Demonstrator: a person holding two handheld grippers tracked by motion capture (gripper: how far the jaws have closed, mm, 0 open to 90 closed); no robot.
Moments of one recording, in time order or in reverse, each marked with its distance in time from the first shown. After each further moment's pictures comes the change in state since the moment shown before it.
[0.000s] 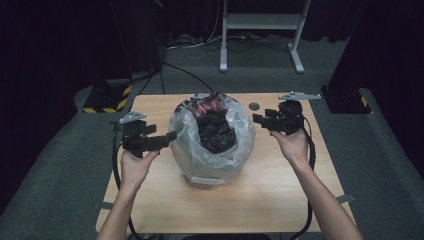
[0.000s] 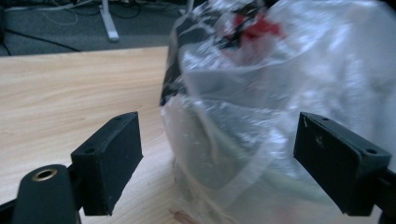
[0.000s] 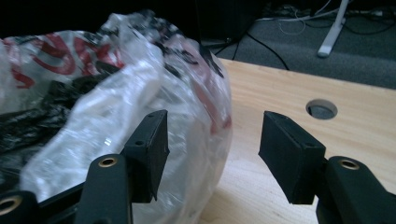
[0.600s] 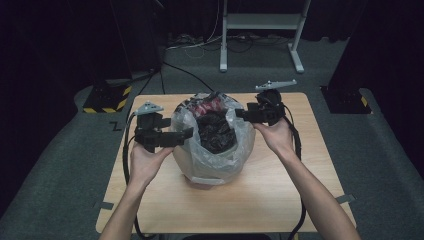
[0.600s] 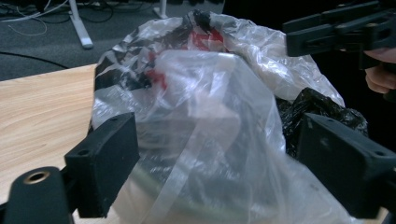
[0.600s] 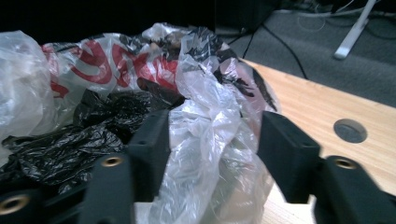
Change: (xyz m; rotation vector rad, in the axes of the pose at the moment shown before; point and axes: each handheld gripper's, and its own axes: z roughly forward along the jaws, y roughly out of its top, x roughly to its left) left arm -0.055 0.011 0.009 0.068 -0.059 0.060; right arm 0.038 0.034 0.027 0.089 0.030 -0.090
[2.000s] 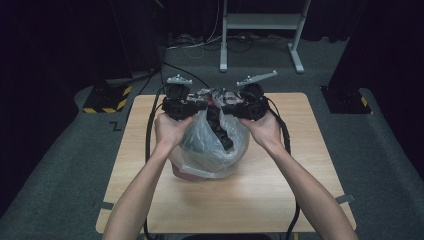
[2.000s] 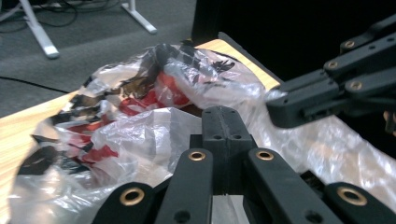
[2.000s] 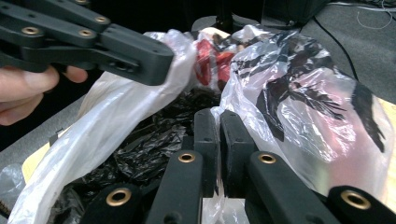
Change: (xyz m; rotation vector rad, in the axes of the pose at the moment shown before) left arm -0.016 0.035 0.081 0.073 -0.125 0.047; right arm 0.029 0.026 0.015 0.059 0.162 -0.070
